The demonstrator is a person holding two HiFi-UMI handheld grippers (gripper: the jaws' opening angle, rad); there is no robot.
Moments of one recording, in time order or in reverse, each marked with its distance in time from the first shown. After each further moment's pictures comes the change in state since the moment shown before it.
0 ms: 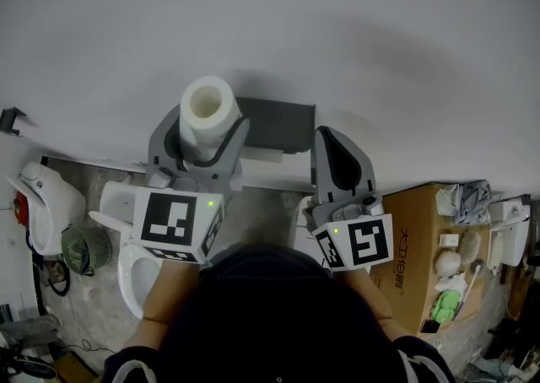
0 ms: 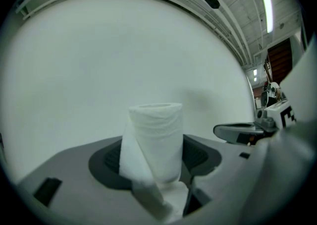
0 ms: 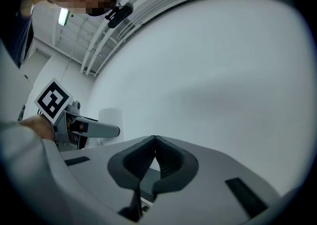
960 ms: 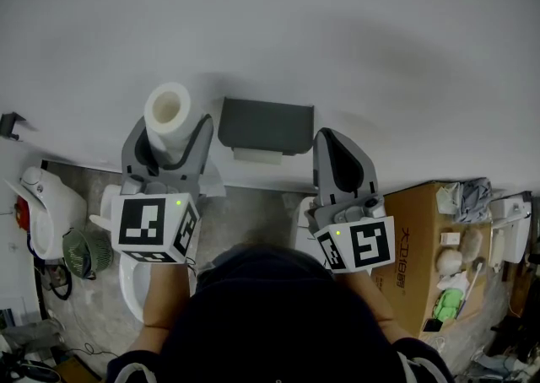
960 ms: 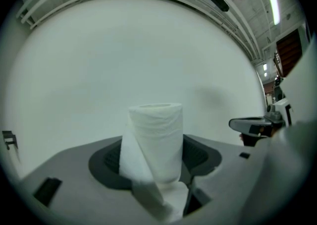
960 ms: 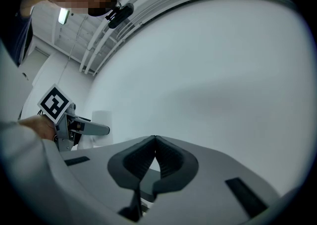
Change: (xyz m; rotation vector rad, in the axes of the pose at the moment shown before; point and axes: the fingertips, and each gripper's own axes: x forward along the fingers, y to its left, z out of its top) left arm -0.019 0.046 -0.011 -0.010 0.020 0.117; right arm -0.002 -0.005 0.000 -0.008 -0.002 -0.020
